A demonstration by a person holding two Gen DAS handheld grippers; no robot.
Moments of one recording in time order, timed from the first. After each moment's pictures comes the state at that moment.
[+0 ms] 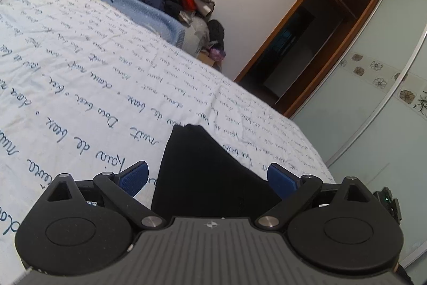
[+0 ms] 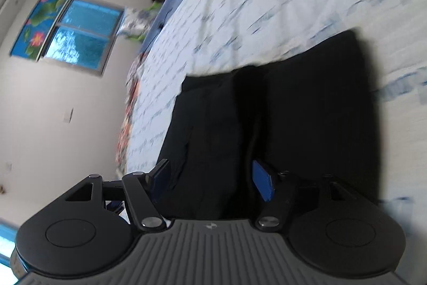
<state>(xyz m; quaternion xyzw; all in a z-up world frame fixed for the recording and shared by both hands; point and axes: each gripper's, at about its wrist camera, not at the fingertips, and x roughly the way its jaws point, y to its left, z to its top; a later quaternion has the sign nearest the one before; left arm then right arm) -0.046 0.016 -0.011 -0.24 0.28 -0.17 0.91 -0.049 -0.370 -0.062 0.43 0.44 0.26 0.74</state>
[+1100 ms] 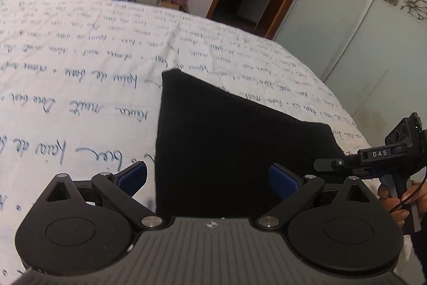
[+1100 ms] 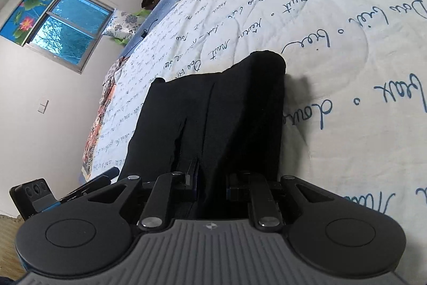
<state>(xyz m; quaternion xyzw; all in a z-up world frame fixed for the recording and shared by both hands) -0.018 -0.059 -0.034 -0.08 0.37 -0.26 0.89 -0.098 -0.427 -0.051 0.37 0.42 0.20 0.80</state>
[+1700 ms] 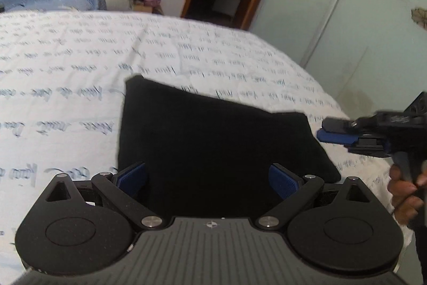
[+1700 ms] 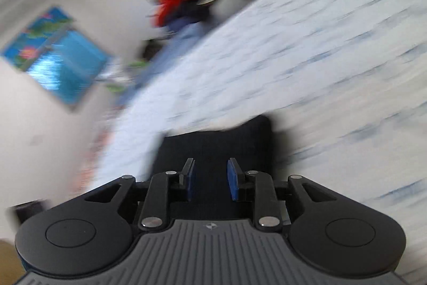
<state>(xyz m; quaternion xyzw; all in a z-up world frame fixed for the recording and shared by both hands) -0.017 -0.095 -0.035 -0.03 0.36 -0.31 0.88 -0.137 -0.415 -0.010 0.38 0.31 0.17 0.85</state>
